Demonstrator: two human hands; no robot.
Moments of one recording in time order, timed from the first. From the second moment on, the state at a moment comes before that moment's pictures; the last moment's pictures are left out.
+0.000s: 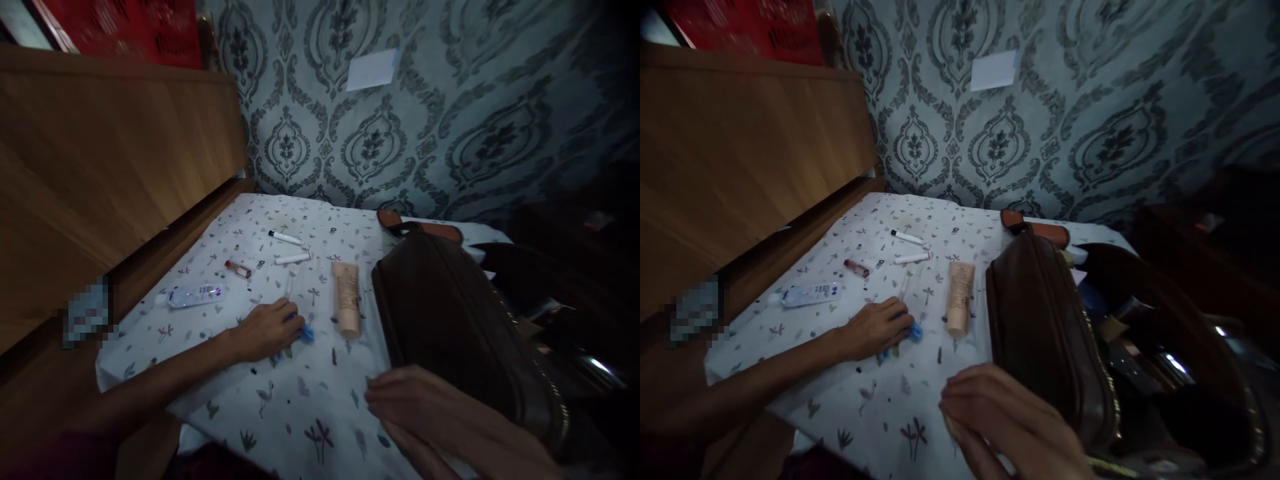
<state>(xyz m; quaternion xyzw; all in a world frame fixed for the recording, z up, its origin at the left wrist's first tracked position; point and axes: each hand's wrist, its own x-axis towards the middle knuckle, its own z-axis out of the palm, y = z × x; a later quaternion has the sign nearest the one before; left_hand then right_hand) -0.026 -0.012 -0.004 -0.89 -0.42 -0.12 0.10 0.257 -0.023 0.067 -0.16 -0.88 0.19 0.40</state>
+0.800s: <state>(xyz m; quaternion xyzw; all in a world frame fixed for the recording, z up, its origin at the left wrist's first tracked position) -0.113 0.063 0.030 -0.71 -0.70 -0.08 0.08 0.145 0.011 -0.021 -0.33 -0.72 0.51 0.35</state>
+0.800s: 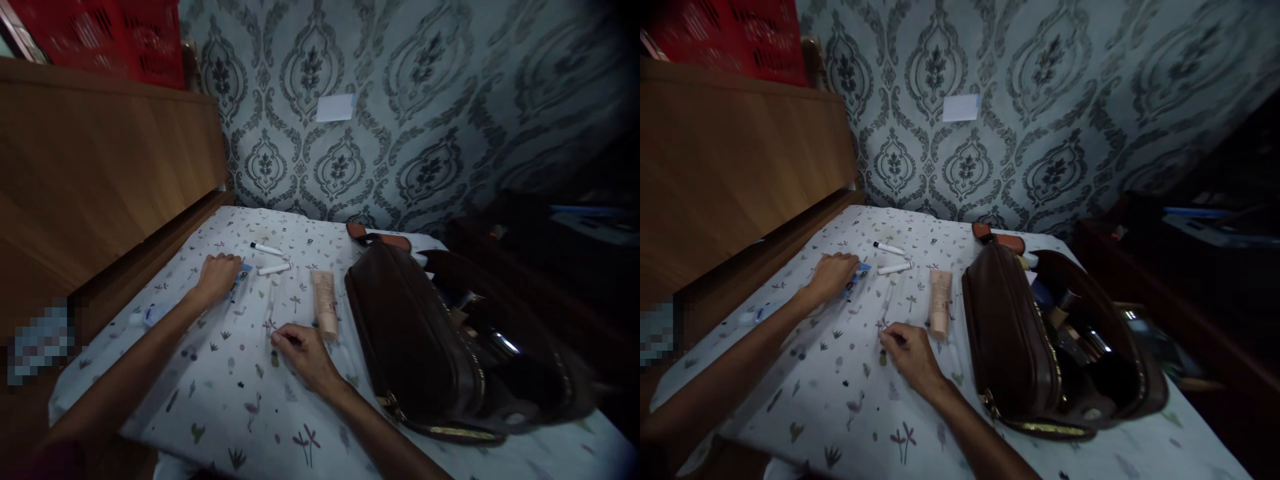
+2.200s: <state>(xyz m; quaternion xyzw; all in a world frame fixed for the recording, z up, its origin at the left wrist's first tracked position) -0.050 0.022 0.016 -0.64 -0.52 -0.47 -0.32 0.159 0.018 -0.001 -0.35 -0.51 0.58 0.53</state>
